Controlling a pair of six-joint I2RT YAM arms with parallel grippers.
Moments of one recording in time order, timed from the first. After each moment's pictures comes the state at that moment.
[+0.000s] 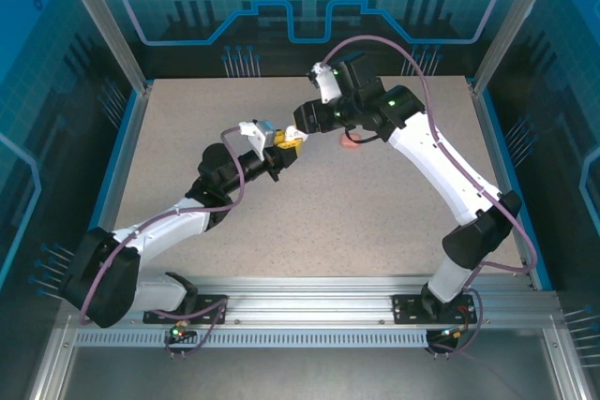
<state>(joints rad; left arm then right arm) -0.48 1.29 0.66 0.73 0.41 -0.16 0.61 1.69 1.89 -0.91 -0.22 0.27</state>
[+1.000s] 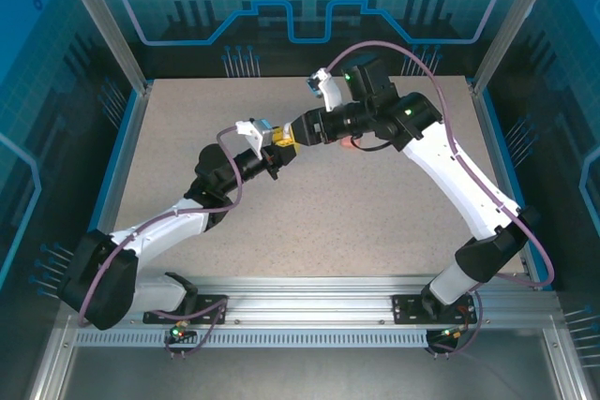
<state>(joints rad) -0.48 1.28 0.66 0.77 0.41 -0.16 0.63 1.59 1.85 -0.92 -0.50 0.32</state>
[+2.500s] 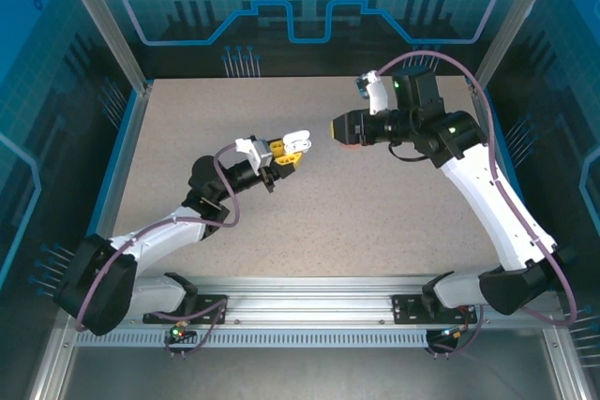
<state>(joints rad) -0.48 1.26 0.57 0.94 0.59 -0.02 0.46 1.35 1.59 -0.88 -0.45 0.31</state>
